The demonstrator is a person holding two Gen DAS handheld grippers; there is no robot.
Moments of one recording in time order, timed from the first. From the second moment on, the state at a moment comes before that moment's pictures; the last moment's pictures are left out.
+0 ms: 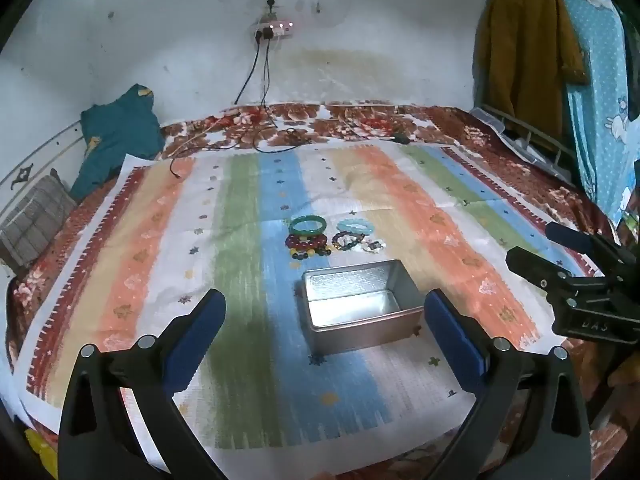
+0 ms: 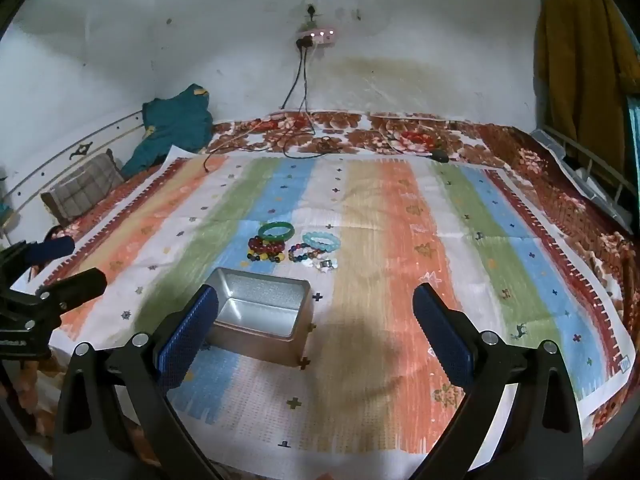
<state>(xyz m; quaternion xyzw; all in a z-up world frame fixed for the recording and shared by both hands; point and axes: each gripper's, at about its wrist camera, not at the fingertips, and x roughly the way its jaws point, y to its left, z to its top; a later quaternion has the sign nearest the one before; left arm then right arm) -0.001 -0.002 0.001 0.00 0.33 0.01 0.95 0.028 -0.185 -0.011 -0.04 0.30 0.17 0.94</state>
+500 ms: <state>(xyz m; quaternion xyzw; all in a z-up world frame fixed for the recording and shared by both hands) -0.001 0.007 -0.004 -0.02 0.34 0.01 0.94 0.034 -0.189 -0.012 -0.04 0.31 0.16 0.94</state>
